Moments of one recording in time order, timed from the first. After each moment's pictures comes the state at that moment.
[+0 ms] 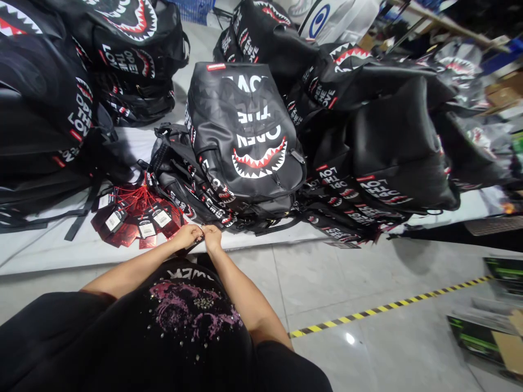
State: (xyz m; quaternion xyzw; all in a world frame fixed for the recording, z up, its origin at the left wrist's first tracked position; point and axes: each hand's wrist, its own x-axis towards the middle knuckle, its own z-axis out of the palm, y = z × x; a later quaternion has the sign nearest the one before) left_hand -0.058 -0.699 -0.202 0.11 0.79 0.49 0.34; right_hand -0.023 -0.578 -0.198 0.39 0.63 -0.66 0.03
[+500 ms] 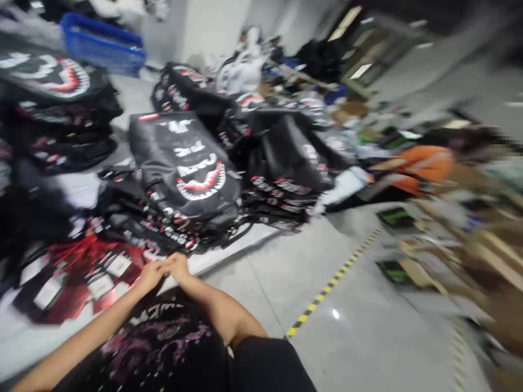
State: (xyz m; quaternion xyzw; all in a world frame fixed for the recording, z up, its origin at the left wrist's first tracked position) left_hand -0.056 -0.700 -0.192 0.18 0.83 0.43 0.30; right_hand -0.022 -0.581 -0.151 0.37 0.69 -0.62 0.04
